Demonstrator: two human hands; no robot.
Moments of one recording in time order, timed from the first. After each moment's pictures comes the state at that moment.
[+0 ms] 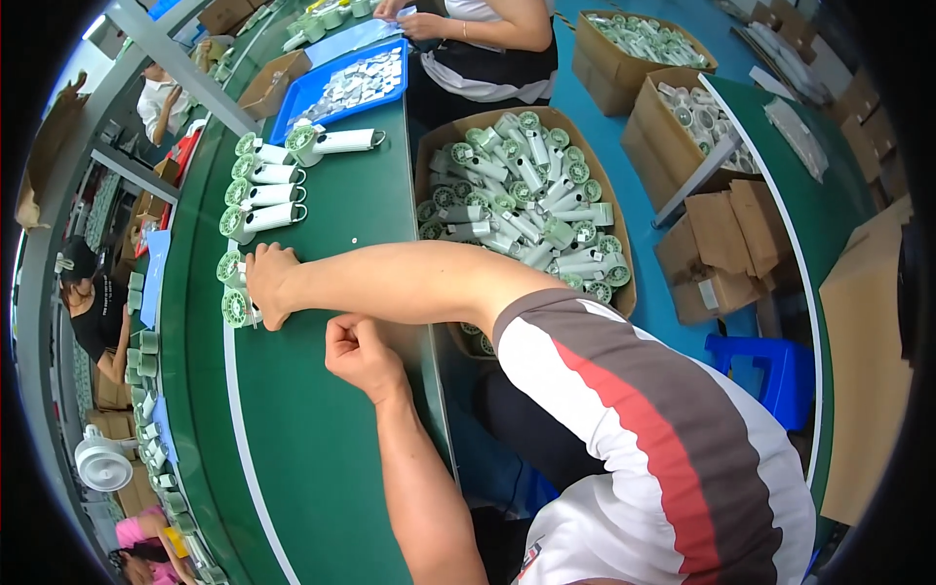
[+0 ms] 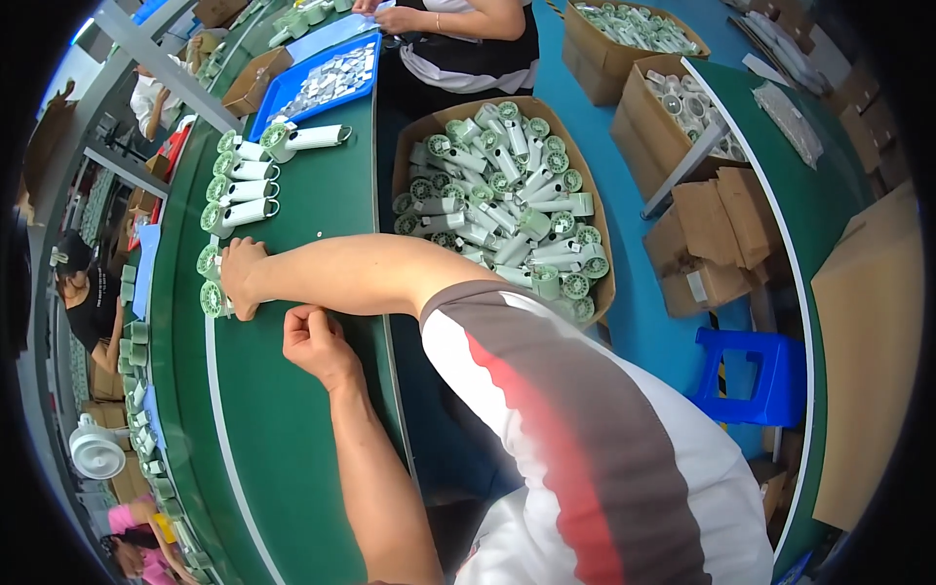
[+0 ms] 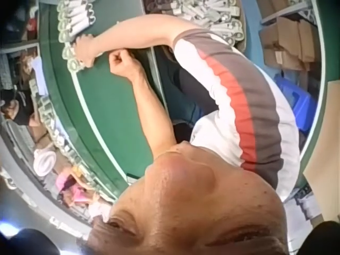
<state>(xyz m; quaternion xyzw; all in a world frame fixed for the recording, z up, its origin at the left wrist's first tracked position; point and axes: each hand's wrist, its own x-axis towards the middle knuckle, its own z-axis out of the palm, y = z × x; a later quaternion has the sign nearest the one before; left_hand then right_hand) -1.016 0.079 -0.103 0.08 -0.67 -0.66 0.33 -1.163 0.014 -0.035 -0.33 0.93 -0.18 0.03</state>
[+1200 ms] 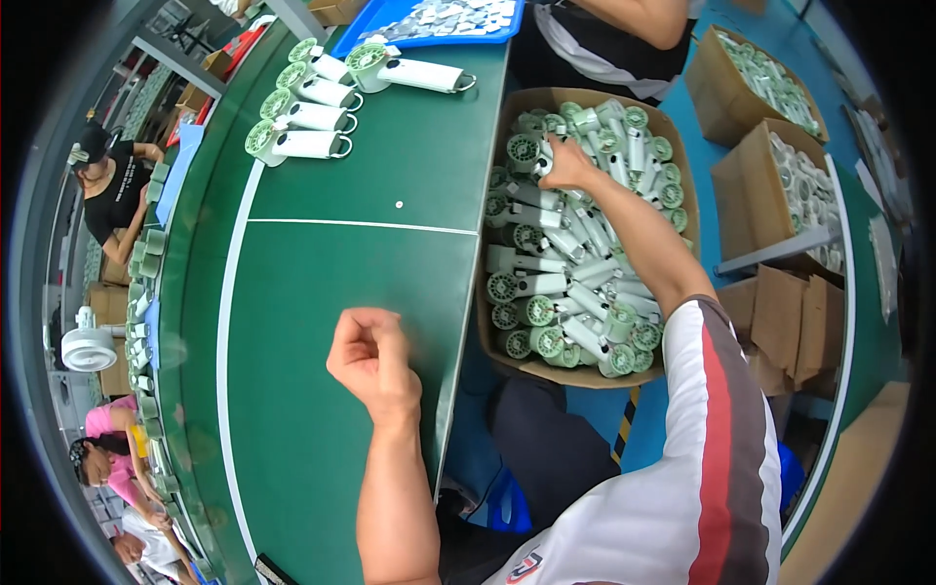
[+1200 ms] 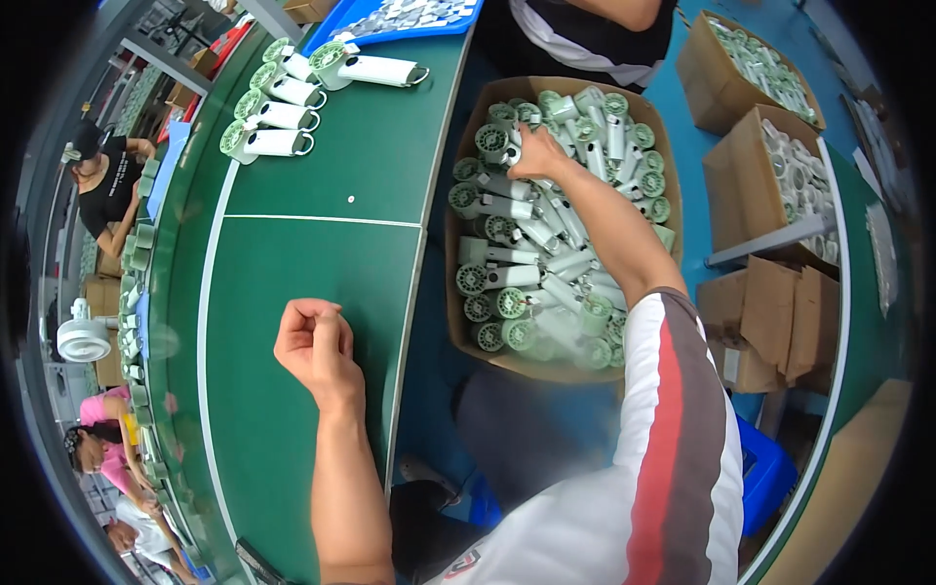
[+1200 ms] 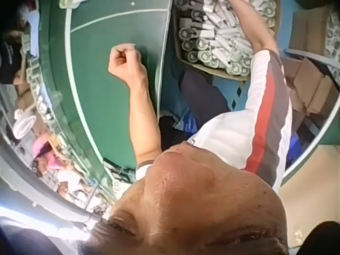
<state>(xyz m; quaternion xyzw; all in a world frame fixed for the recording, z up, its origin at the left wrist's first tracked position) -1.006 0.095 -0.086 0.13 -0.72 -0.62 0.29 -1.324 0.360 -0.283 -0.13 0.97 -0.21 0.07</state>
